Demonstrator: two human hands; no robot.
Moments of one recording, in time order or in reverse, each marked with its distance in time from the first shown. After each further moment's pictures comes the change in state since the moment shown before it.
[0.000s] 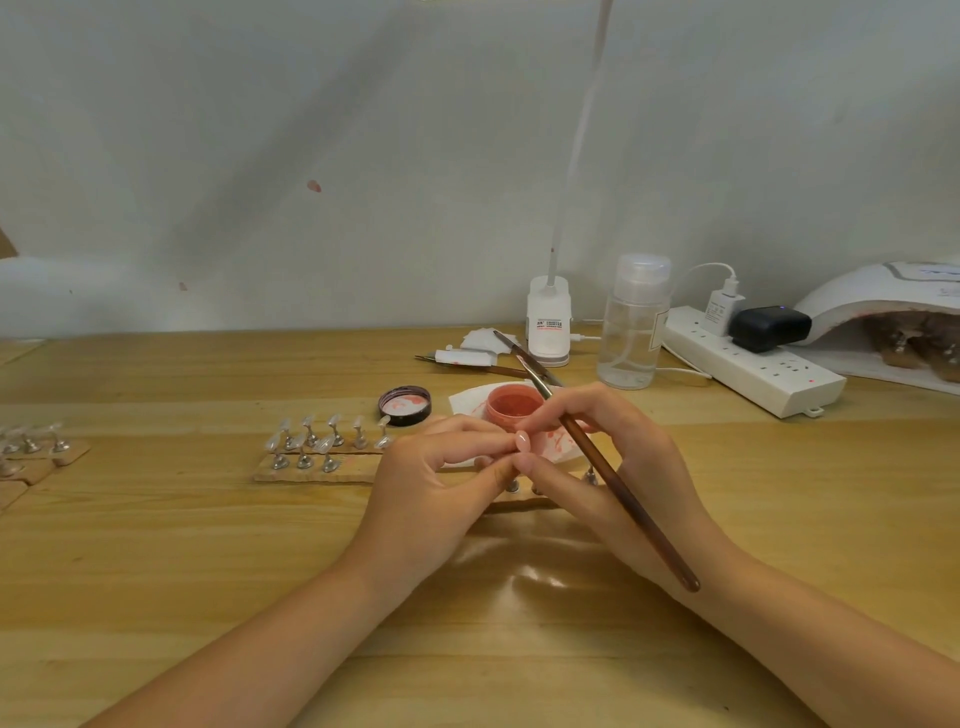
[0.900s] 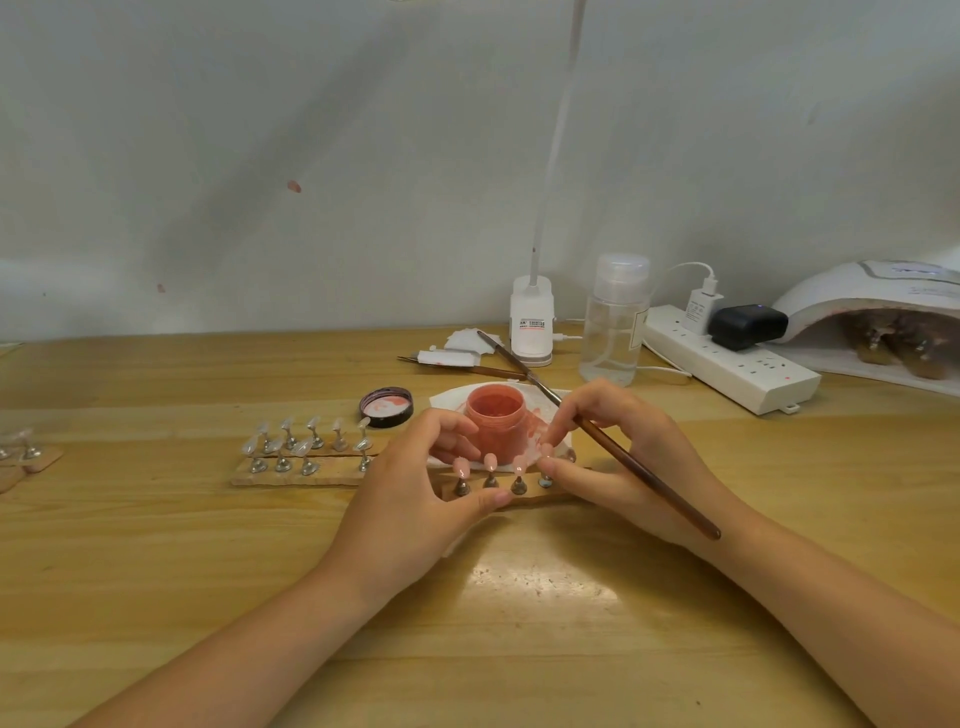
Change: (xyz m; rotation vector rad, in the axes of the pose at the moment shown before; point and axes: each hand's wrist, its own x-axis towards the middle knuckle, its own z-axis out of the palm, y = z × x) left_hand -0.004 -0.014 0.001 0.232 -0.067 -0.205; right_hand 0.004 0.035 -0.029 -0.040 -0.180 0.060
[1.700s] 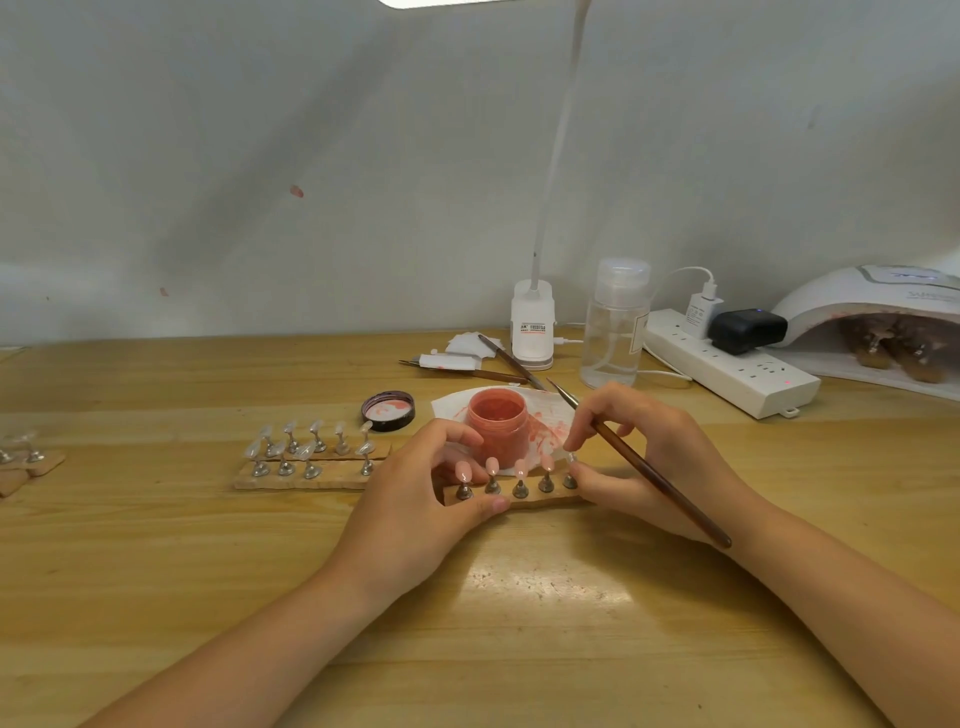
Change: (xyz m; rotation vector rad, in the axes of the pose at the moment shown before) left_hand 0.001 -0.002 0.000 -0.016 -0.053 -0.054; right_hand -0.001 0.002 -0.014 -0.143 -0.086 0.029
